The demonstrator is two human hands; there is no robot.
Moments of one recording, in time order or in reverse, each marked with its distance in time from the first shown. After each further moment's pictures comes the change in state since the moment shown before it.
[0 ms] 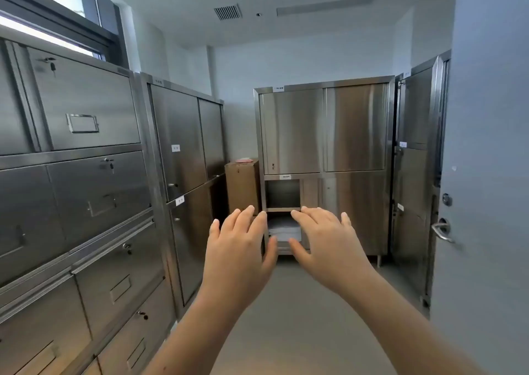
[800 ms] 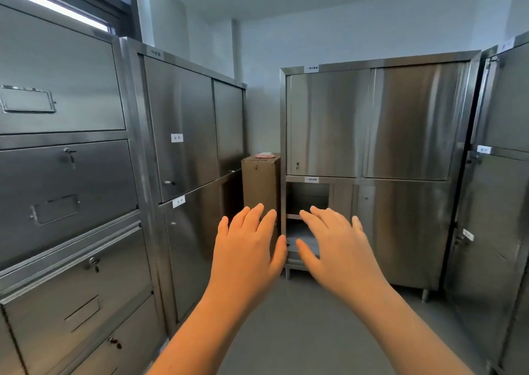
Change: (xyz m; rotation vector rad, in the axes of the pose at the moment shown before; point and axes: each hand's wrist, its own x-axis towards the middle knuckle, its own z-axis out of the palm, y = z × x) left_hand 0.263 -0.027 0.213 0.020 0.045 -0.082; right_hand 0.280 0.148 0.150 0.013 -0.010 -0.105
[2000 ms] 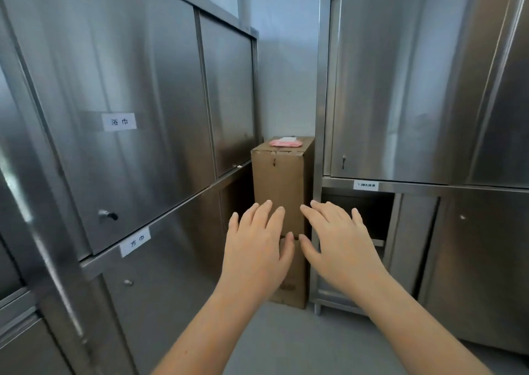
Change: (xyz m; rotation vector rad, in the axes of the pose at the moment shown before) left_hand 0.454 -0.251 0.397 -0.047 -0.029 -0.013; right_hand 0.551 0.102 0.364 0.051 -0.031 -0.046
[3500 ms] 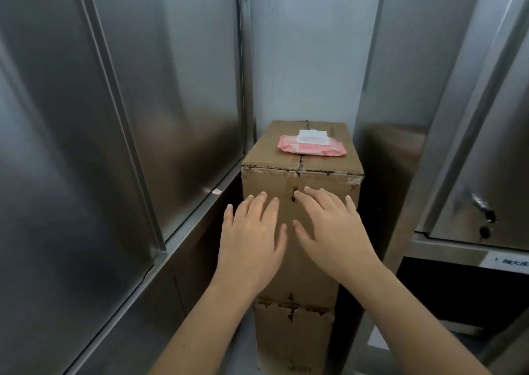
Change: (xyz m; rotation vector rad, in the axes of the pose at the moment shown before) left_hand 0.480 -0.319 0.398 -0.085 -0.080 0.020; right_hand 0.569 0.115 0.353 -0.003 -0.054 0.095
